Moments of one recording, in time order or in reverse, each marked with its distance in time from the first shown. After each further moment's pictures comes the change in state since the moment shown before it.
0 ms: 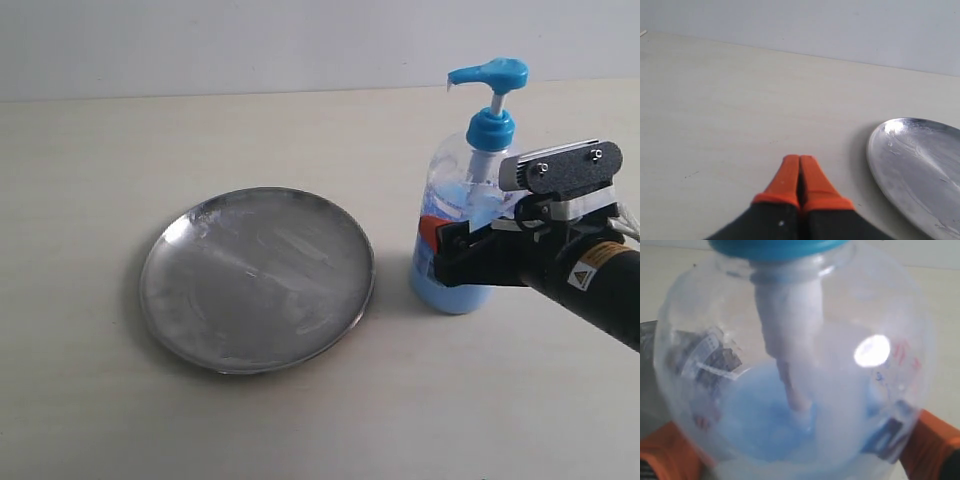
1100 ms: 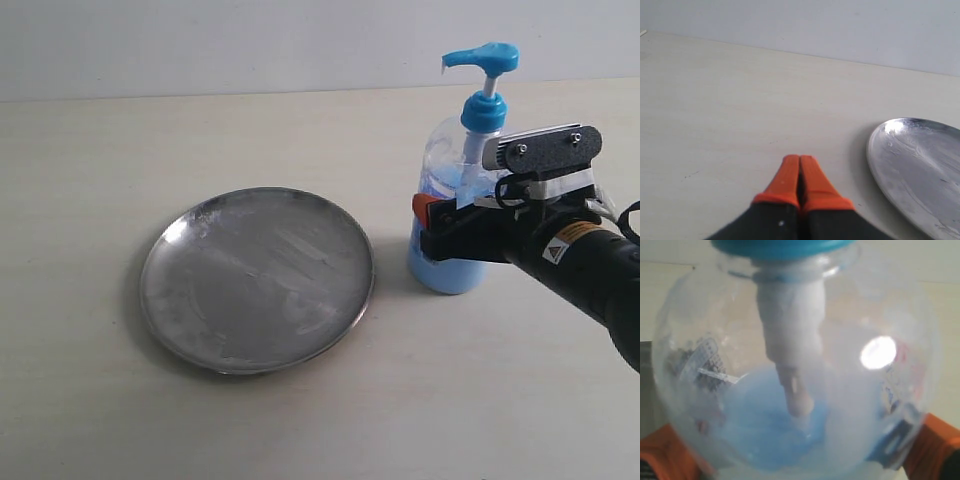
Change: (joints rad) left arm 0.000 0.000 0.000 0.000 0.000 0.000; right arm 0.000 0.095 -0.086 0.081 -0.044 -0.045
